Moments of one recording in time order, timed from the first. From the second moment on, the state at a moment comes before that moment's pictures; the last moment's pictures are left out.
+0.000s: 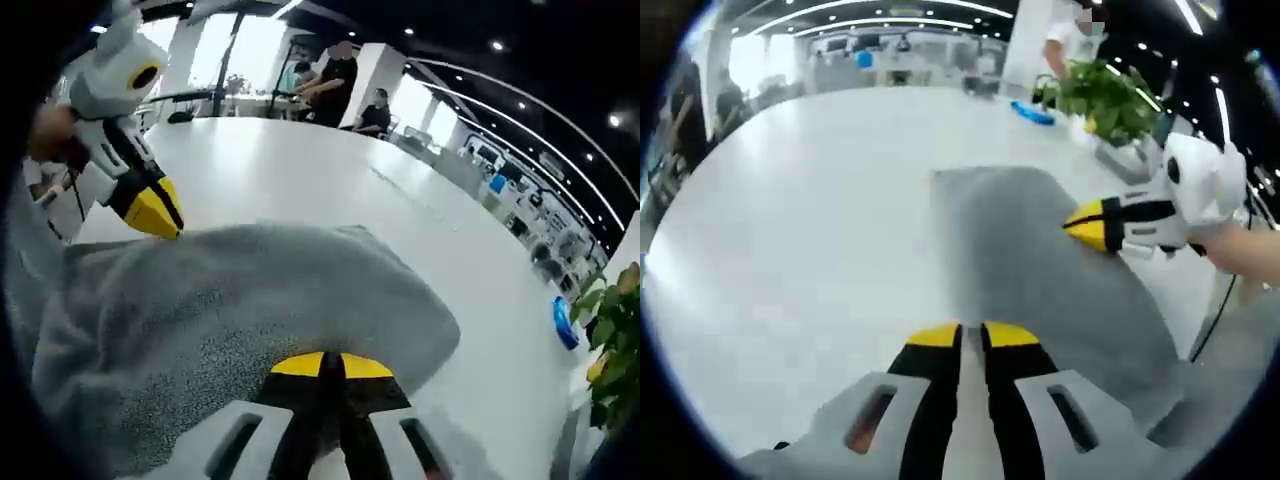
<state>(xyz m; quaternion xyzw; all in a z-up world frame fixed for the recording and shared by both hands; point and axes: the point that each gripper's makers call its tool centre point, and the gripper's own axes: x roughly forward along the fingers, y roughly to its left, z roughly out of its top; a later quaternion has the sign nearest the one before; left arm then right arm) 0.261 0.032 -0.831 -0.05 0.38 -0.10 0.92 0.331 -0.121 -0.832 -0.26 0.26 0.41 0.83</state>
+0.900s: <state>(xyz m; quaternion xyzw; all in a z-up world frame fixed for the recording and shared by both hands) 0.265 0.004 -0.813 0.00 0.33 -0.15 0.93 0.244 -0.144 -0.811 -0.16 0.24 0.43 0.86</state>
